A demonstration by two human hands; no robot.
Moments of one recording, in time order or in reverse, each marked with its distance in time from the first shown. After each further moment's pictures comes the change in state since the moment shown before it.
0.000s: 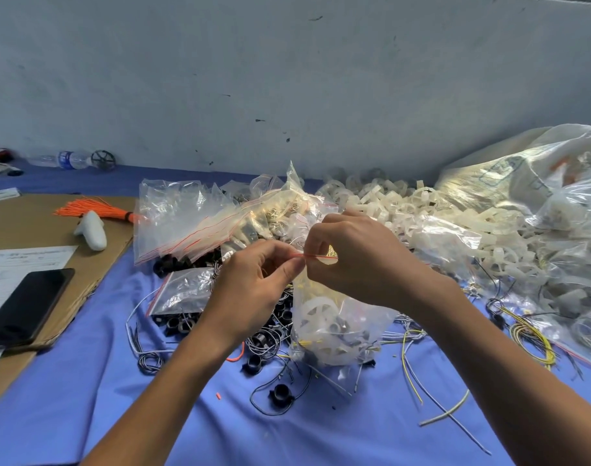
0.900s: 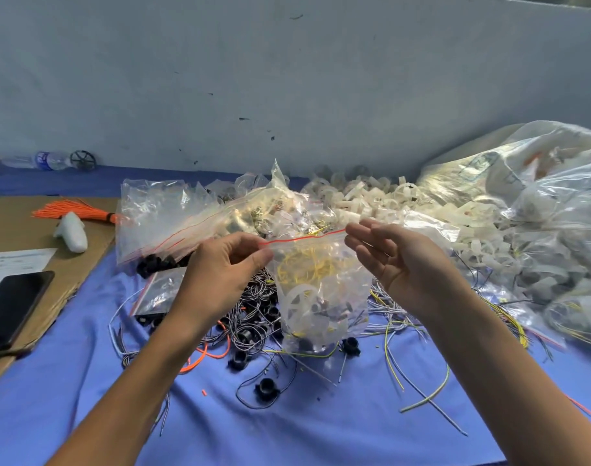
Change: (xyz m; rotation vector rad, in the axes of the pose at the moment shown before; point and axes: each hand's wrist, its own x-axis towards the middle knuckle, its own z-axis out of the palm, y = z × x) left_hand 0.009 -0.005 -0.008 -0.094 0.027 -0.136; right_hand -0.046 0.035 -0.003 1.851 0.375 0.867
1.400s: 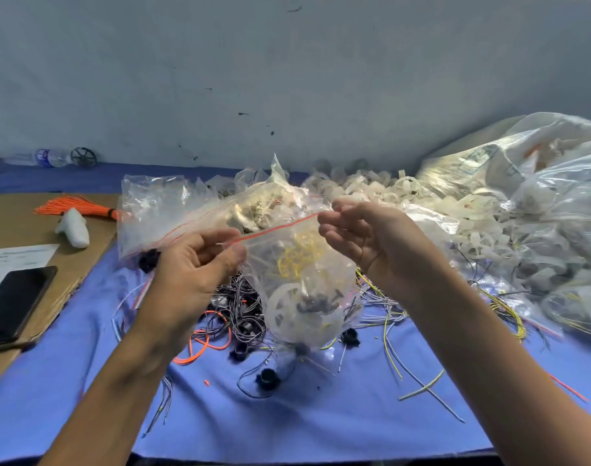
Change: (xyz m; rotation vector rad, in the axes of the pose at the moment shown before) left_hand -0.029 0.014 -0.019 -0.351 0.105 -0.129; right_hand -0.009 0.001 0.033 -0.056 -0.141 -0.012
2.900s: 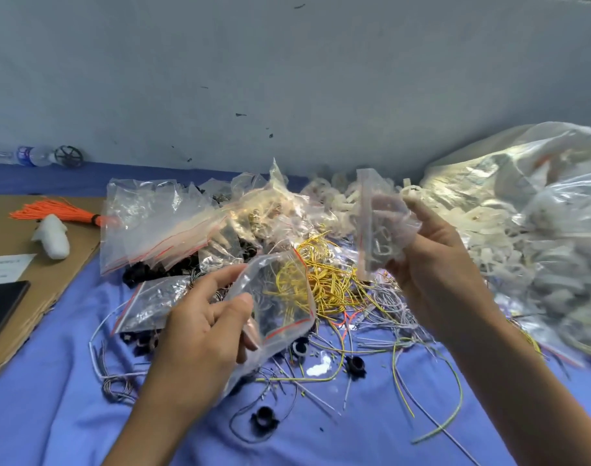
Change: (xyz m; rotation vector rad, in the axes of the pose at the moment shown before) left_hand -0.023 -0.002 0.018 0.180 -0.029 -0.042; right_hand 0.020 0.002 -0.034 -0.187 -0.113 -0.412
